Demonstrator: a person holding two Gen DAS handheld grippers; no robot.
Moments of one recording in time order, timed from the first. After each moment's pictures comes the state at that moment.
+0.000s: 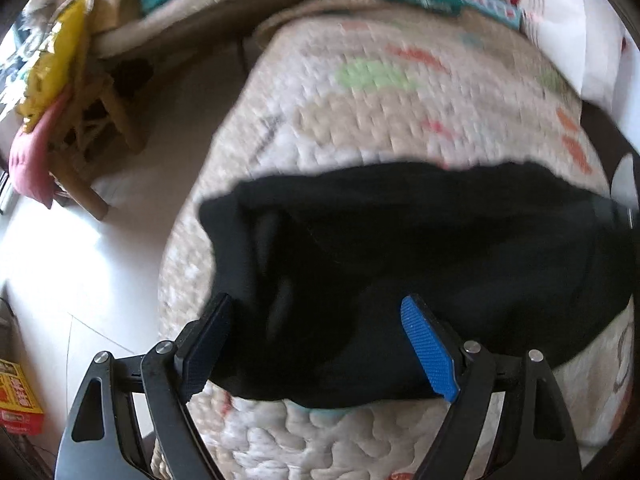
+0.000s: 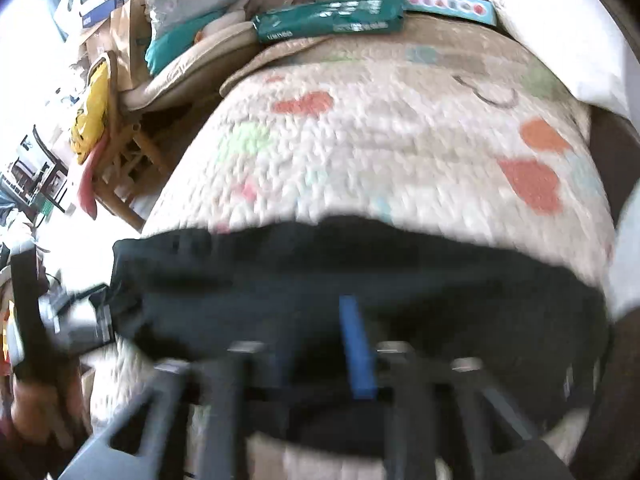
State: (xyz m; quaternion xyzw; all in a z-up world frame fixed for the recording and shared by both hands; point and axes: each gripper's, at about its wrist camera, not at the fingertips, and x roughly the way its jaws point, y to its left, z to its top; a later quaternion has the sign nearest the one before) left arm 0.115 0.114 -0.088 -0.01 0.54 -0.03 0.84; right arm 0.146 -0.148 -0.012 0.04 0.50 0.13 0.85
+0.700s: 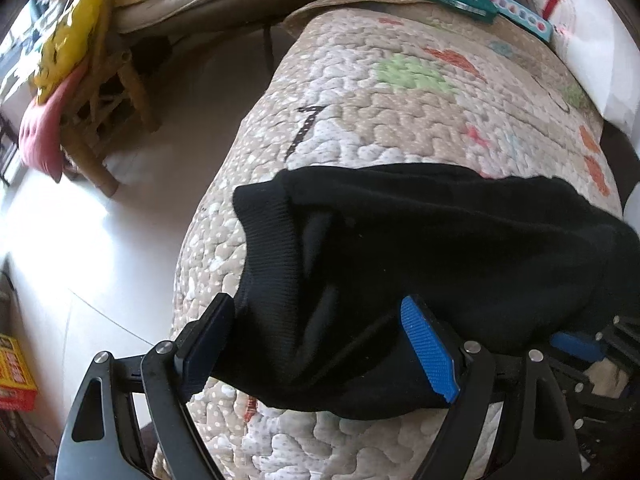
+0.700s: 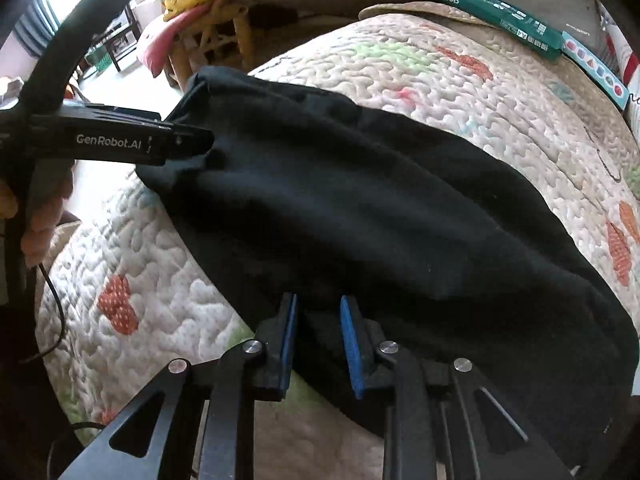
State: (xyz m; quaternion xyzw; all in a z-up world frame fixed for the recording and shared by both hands) left arm 0.123 0.141 -0.088 -0.05 0.55 0.00 0.83; right arm 0.082 -0.067 -0.070 -0.15 0.52 0.27 0.80
